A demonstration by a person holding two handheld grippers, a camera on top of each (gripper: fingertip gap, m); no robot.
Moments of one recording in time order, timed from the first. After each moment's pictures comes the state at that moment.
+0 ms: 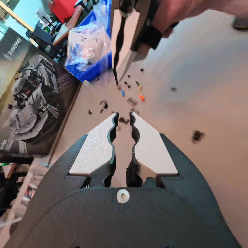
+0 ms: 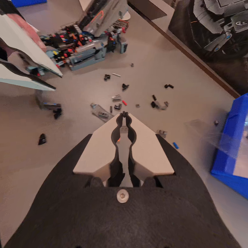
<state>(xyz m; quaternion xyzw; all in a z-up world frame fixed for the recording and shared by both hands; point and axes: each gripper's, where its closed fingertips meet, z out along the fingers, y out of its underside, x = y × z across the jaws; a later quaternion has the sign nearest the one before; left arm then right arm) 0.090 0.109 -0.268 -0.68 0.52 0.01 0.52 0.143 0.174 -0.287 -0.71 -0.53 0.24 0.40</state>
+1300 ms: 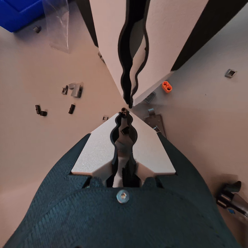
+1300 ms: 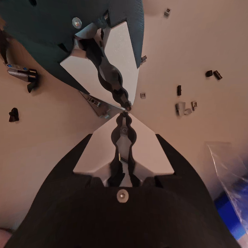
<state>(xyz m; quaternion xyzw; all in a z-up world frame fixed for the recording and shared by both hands) 0.111 0.209 -0.374 -0.76 0.57 -0.10 0.30 0.117 0.199 -0.356 -0.70 -0.66 0.19 0.20</state>
